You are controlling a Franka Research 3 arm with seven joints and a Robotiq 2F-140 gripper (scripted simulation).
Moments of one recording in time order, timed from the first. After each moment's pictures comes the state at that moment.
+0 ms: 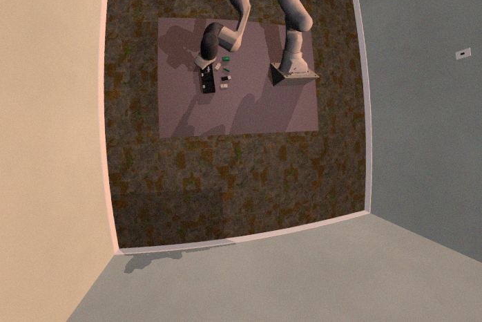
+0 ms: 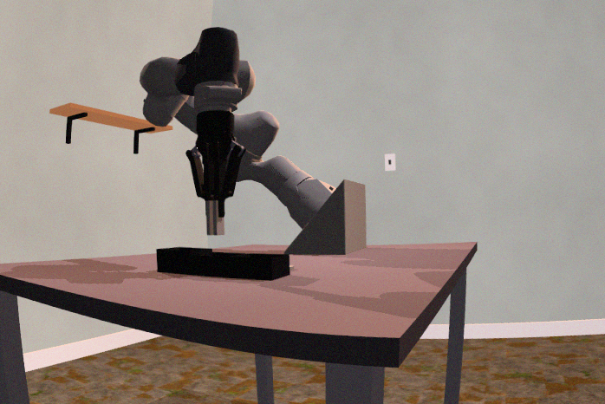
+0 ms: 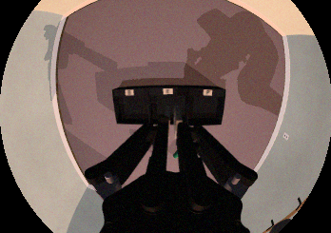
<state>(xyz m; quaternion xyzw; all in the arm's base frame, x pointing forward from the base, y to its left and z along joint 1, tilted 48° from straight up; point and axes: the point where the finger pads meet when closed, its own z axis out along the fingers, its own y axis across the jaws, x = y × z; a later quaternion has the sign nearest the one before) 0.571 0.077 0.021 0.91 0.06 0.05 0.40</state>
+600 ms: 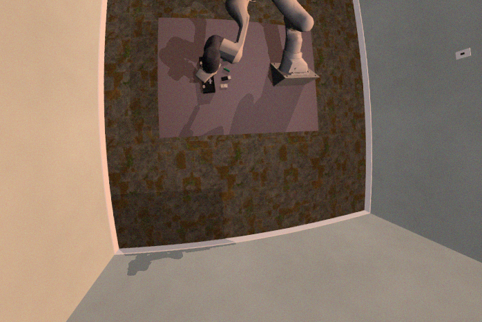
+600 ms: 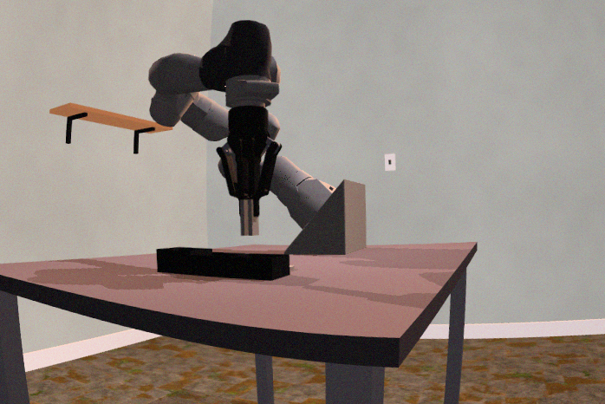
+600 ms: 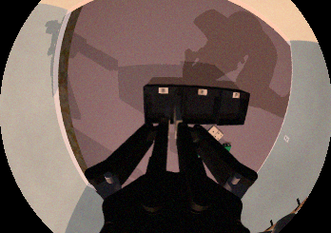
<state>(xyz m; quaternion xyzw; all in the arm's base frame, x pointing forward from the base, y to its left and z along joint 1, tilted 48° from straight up) 0.560 0.125 -0.032 0.91 0.08 0.04 0.40</state>
